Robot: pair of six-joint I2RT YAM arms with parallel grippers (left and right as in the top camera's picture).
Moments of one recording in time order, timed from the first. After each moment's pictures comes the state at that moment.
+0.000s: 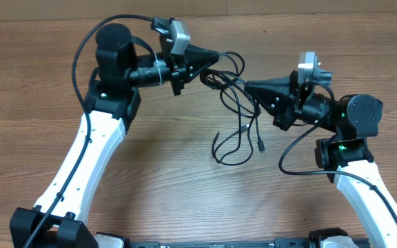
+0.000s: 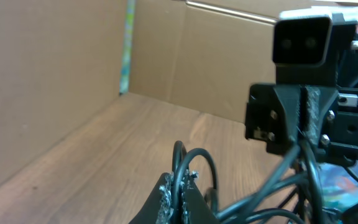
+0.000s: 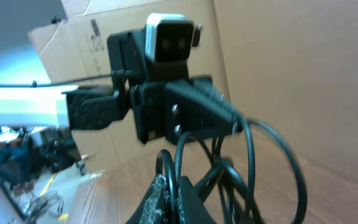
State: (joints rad) left arm -0.24 1.53 1.26 0.15 1.10 -0.07; right arm 0.13 1.21 0.76 0.79 -1.05 0.55
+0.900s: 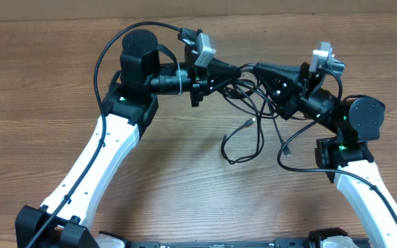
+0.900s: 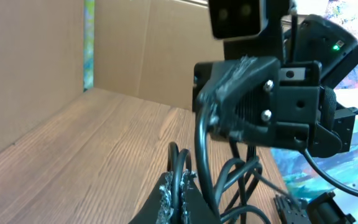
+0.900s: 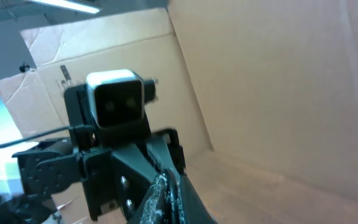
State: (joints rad) left arm -0.35 1.53 1.26 0.12 1.11 -0.07; right arm 0.13 1.21 0.76 0.85 -0.86 0.67
